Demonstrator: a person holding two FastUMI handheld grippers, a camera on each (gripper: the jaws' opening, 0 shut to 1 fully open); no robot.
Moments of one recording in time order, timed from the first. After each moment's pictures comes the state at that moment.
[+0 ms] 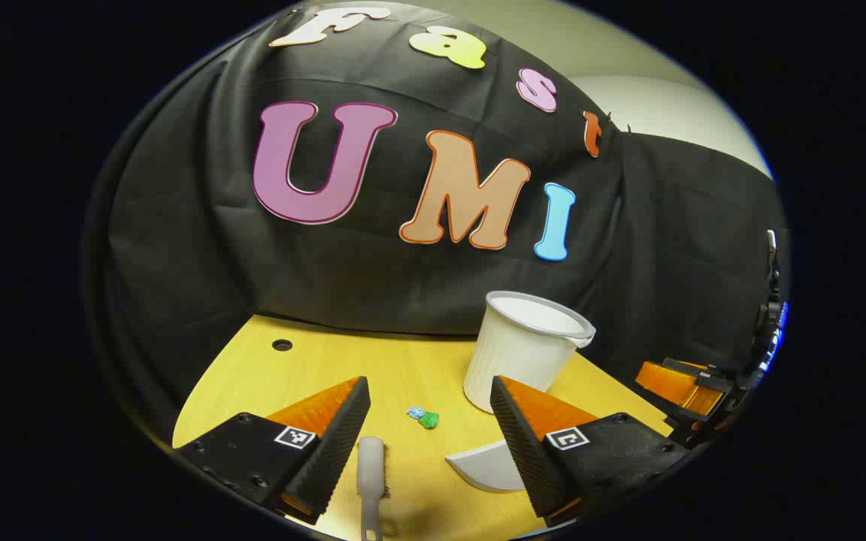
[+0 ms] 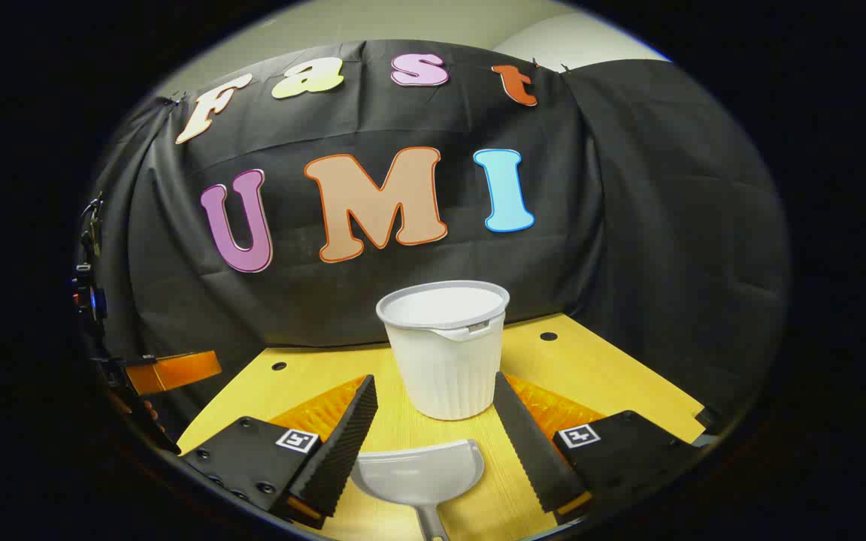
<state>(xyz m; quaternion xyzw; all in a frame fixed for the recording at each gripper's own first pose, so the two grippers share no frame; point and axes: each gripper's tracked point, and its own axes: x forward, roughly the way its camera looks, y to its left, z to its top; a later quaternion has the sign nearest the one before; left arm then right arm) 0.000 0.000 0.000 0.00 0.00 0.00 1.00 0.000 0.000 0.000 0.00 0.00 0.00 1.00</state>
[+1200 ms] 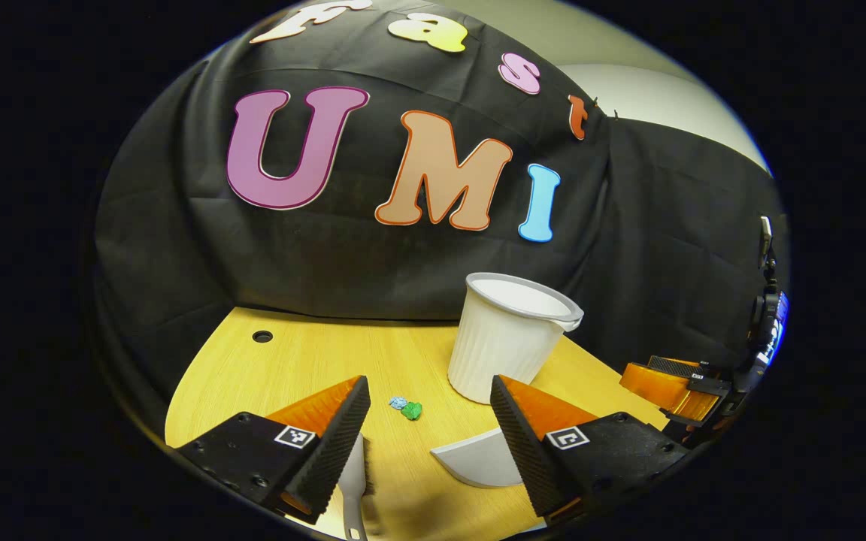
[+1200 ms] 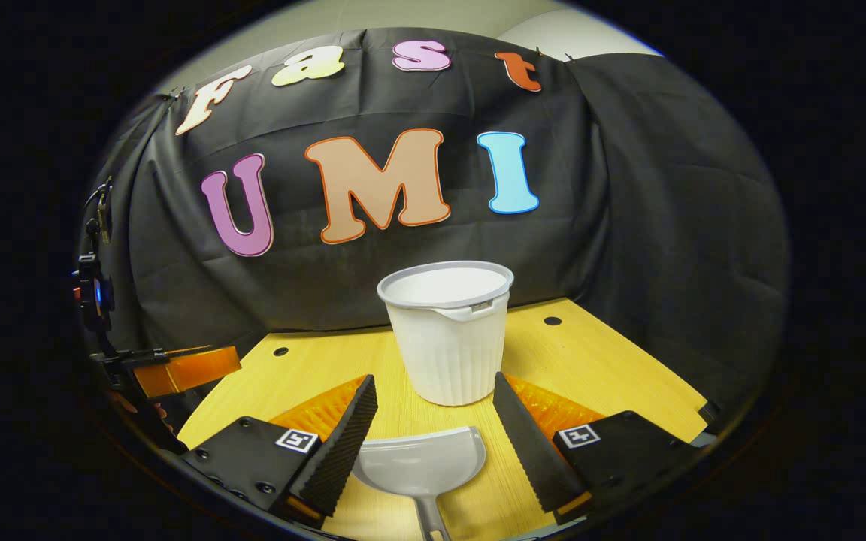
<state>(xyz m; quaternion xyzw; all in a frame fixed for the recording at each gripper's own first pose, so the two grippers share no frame) 0.011 -0.020 -0.017 0.01 0.02 -0.02 1.00 0.001 0.004 -0.028 -0.01 0.04 0.01 1.00</state>
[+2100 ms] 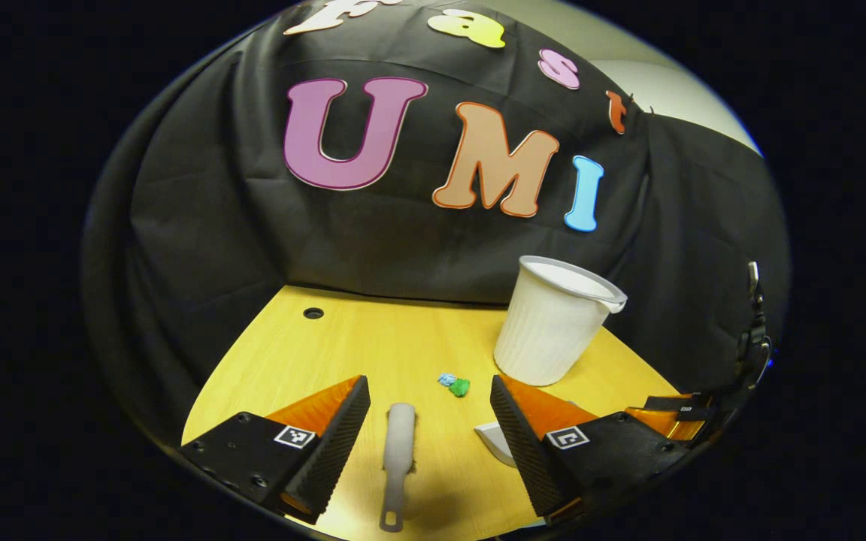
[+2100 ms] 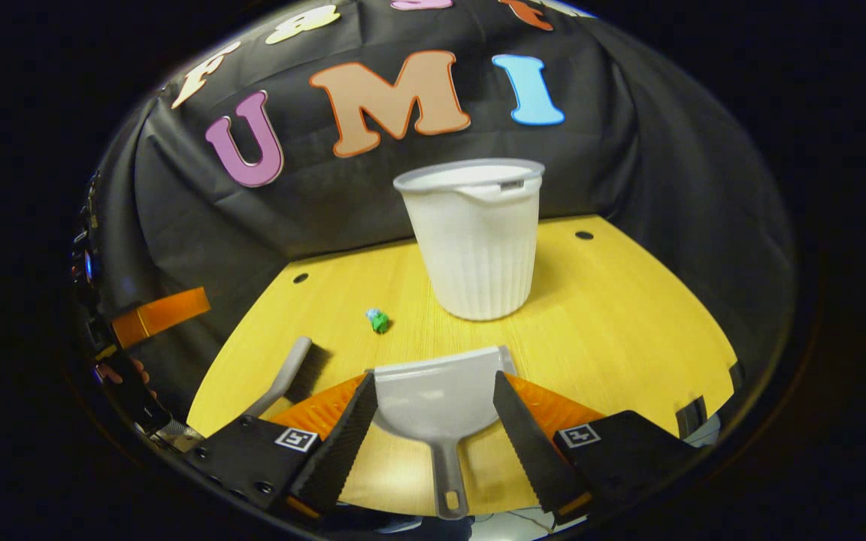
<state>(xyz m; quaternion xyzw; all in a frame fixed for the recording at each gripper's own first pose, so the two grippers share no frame) -0.021 0.043 -0.044 -0.01 0.05 0.07 1.00 -0.005 0.013 -0.153 0.00 0.23 0.06 0.97</state>
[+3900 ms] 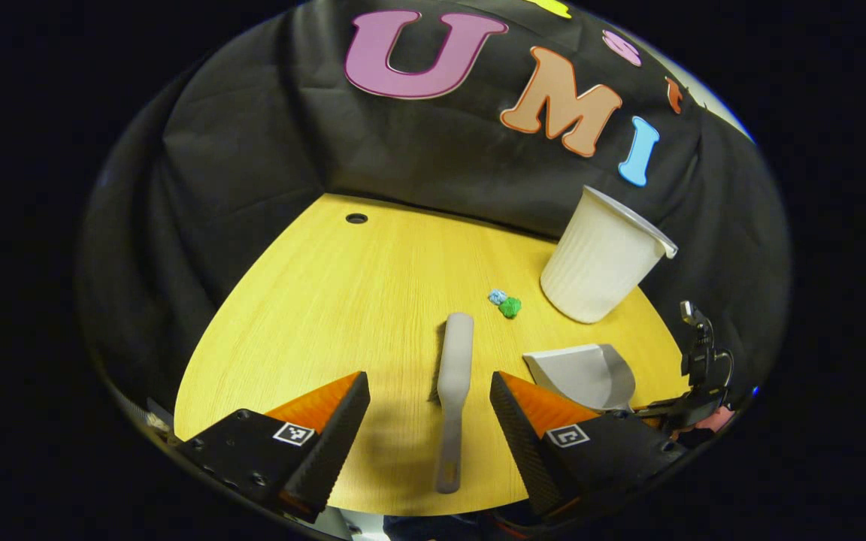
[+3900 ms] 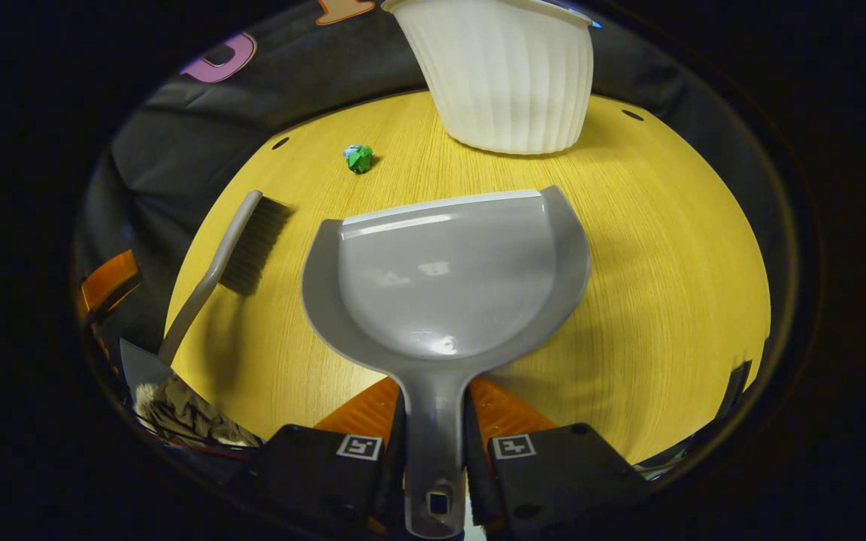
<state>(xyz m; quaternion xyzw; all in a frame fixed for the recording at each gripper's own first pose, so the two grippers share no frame) -0.047 0.095 -0.150 -0.07 0.21 0.10 0.97 -0.006 0.008 -0.301 -0.04 0.45 0.07 0.89</state>
